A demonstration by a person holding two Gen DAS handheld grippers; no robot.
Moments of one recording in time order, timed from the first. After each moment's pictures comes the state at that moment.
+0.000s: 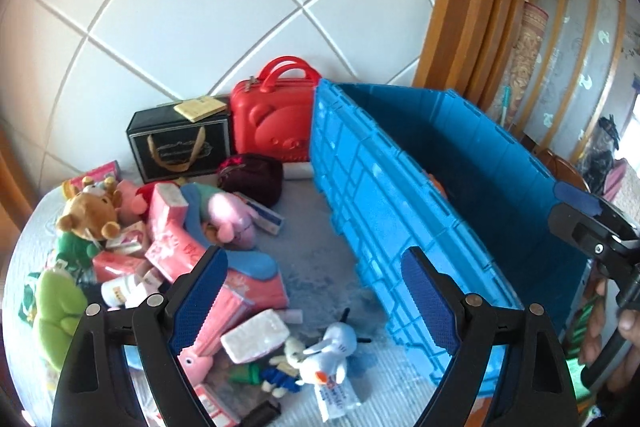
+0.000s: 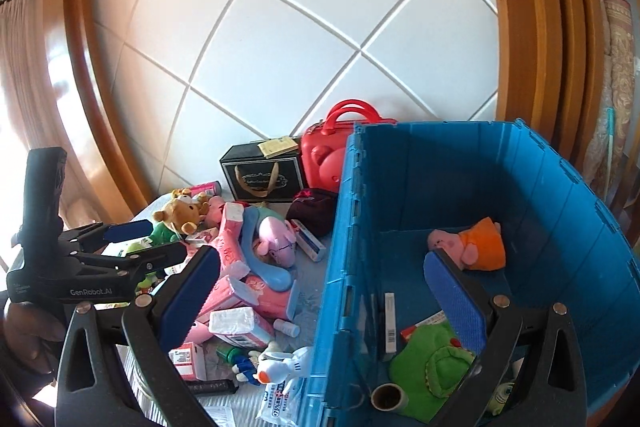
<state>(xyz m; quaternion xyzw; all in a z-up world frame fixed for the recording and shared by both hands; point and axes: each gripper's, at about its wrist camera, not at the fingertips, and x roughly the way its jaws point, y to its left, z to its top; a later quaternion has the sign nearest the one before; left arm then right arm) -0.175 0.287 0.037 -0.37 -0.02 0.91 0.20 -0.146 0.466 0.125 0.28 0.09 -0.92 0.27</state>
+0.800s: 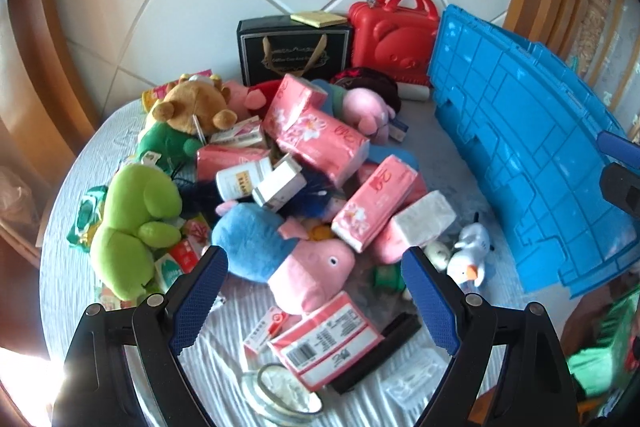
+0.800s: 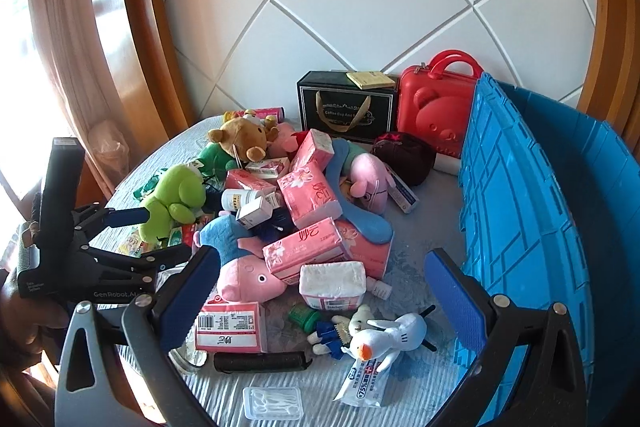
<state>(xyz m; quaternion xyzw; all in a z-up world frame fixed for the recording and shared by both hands) -0.146 0.114 -0.081 -0.46 0.01 0.88 0.11 -0.089 0.318 0.023 0.35 0.16 -0.87 0.31</state>
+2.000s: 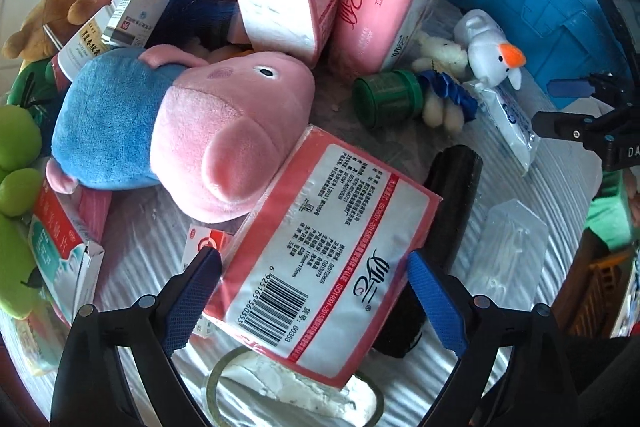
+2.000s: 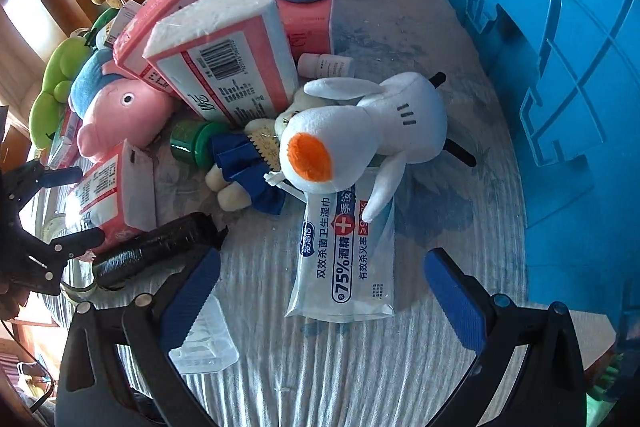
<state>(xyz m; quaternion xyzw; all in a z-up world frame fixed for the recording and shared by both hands) -0.139 0.154 -0.270 -0.55 0.15 0.77 0.27 -0.118 0.385 -0.203 0.54 0.14 -0.81 0.17</state>
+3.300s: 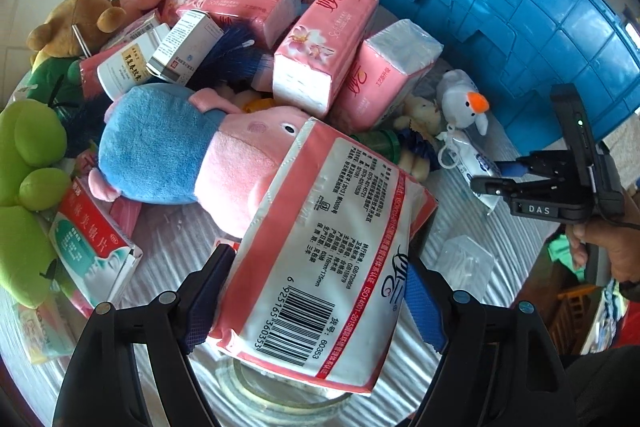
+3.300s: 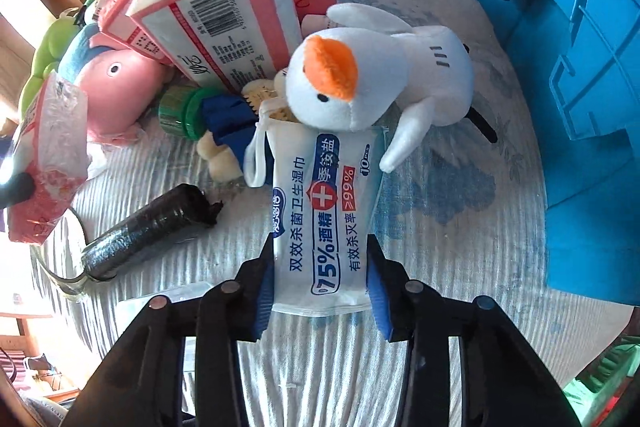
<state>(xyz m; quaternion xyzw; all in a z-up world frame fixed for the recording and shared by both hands) -0.143 0.128 -0.219 -0.54 0.07 0.79 0.28 -0.107 0.370 -0.205 0.57 0.15 -0.79 0.18</state>
